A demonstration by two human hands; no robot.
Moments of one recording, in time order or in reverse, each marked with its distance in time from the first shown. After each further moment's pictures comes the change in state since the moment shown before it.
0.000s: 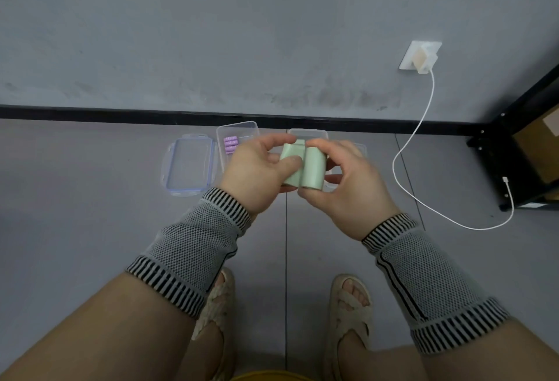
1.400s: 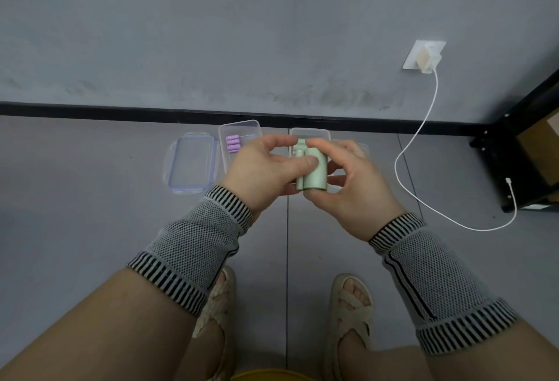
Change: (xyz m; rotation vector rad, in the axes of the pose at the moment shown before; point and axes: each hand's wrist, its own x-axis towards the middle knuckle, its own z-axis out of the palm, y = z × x) left_hand -0.003 0.004 0.001 -0.012 -0.027 -0.064; right_hand 0.000 0.004 -0.003 0.058 -0.071 0.013
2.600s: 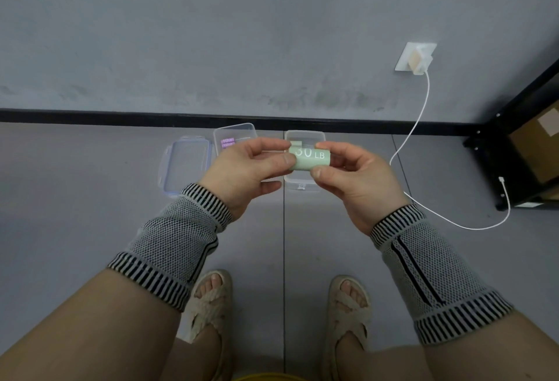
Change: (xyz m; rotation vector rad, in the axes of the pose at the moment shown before) left_hand 0.009 -0.002 -0.016 -0.099 -0.070 -0.058; right_hand 0.006 -0.006 -0.008 0.728 0.118 0.359
